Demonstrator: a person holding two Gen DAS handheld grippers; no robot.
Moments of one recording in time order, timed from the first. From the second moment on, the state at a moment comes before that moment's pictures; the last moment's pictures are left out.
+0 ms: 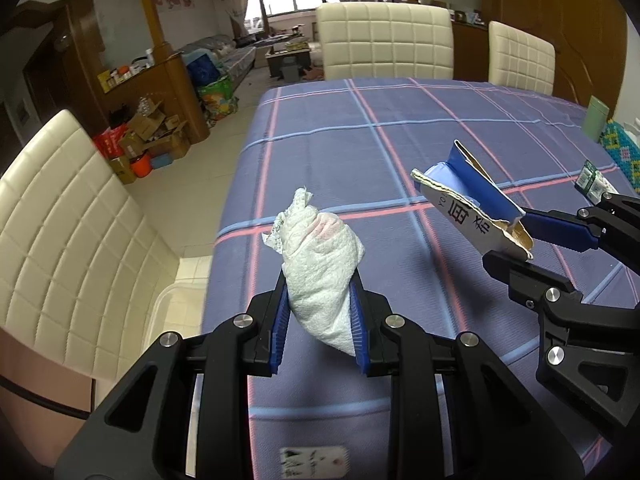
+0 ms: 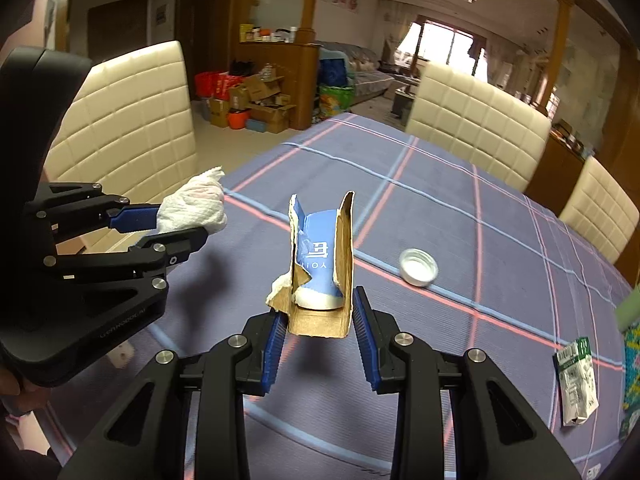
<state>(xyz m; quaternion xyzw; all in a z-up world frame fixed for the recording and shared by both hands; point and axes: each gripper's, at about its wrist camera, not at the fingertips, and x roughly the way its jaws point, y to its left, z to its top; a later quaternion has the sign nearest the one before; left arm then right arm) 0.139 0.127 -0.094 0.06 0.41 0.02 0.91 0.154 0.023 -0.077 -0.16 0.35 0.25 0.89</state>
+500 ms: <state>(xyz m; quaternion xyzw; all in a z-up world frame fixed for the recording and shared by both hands) 0.107 0.187 -0.094 0.03 0.41 0.07 0.91 0.139 0.082 -0.077 -0.19 0.34 0.29 0.87</state>
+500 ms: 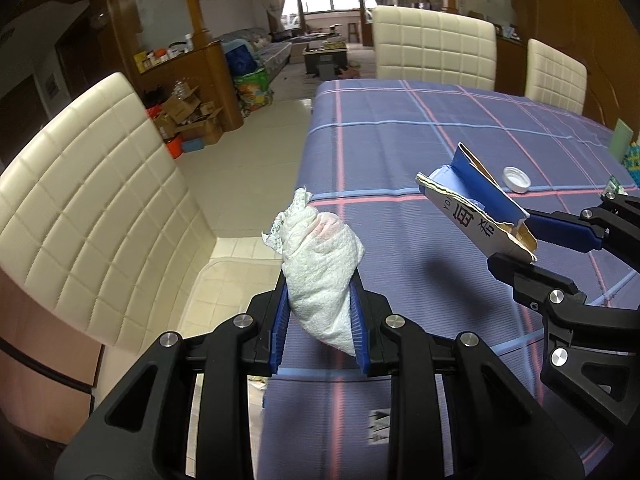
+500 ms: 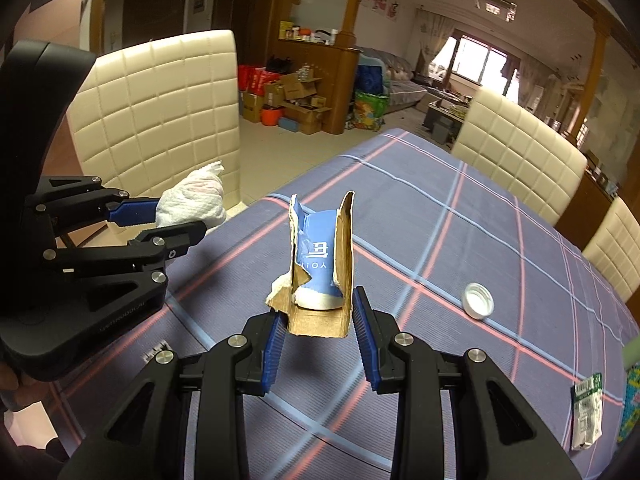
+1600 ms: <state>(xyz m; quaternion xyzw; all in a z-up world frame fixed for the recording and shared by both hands) 0.076 0.333 -0.119 -0.05 0.41 0.22 0.88 0.151 0.224 -0.088 -0.24 0.31 0.39 0.83</state>
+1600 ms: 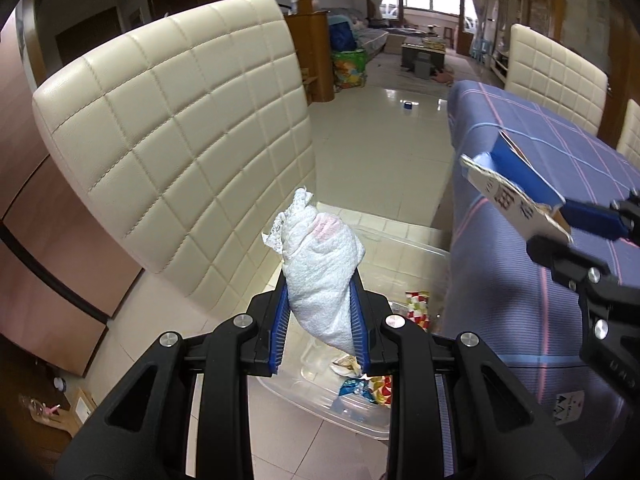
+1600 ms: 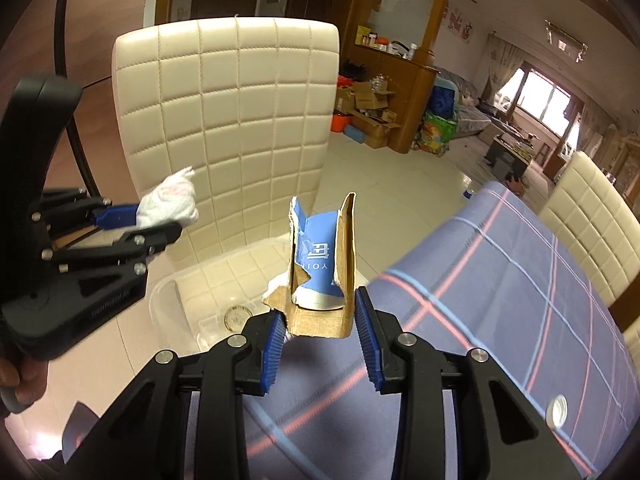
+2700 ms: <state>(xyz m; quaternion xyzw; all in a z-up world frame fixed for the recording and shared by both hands) 0.114 0.312 -0.138 -0.04 0.44 0.18 0.88 0.179 0.182 -0.109 -0.22 0.33 0.33 0.85</state>
